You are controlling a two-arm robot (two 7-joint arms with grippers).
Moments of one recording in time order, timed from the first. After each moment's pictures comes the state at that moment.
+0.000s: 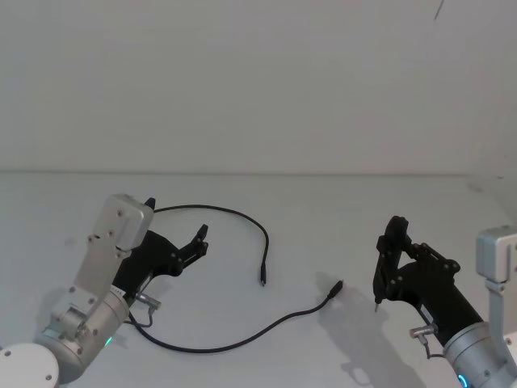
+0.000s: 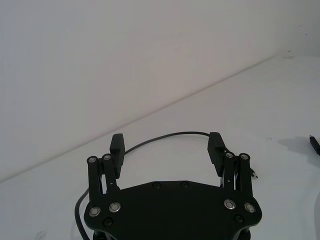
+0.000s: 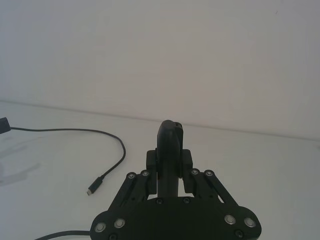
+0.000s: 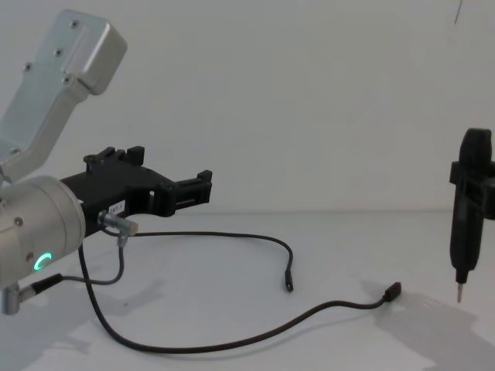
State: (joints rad) left arm -0.24 0.38 0.45 -1.63 -0.20 0.01 -0.01; right arm -0.01 0.34 -0.23 -1.77 0.29 0.03 0.07
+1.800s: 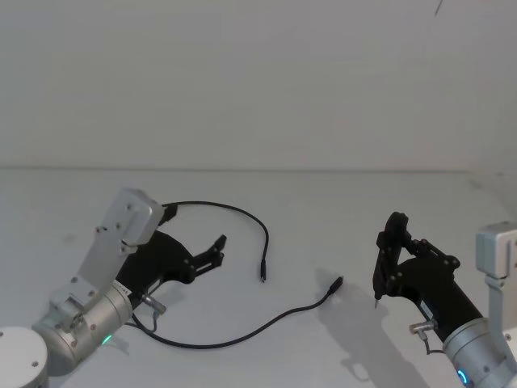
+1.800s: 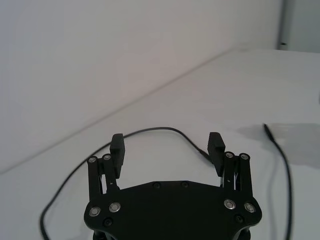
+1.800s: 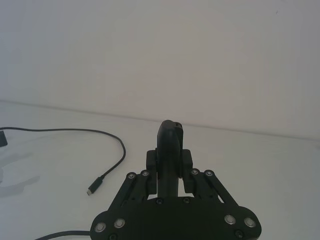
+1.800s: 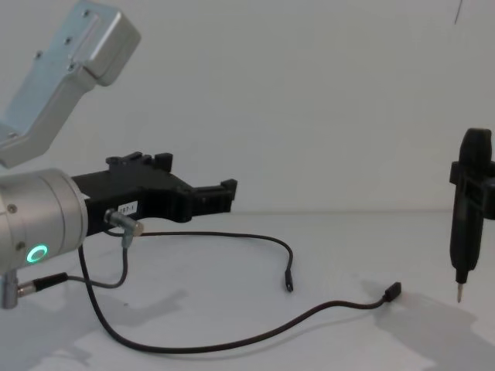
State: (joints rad) left arm -0.25 0.43 0.46 -1.67 -0.26 0.08 -0.15; right arm -0.01 0.34 -0.23 -1.77 0.29 0.03 0.07
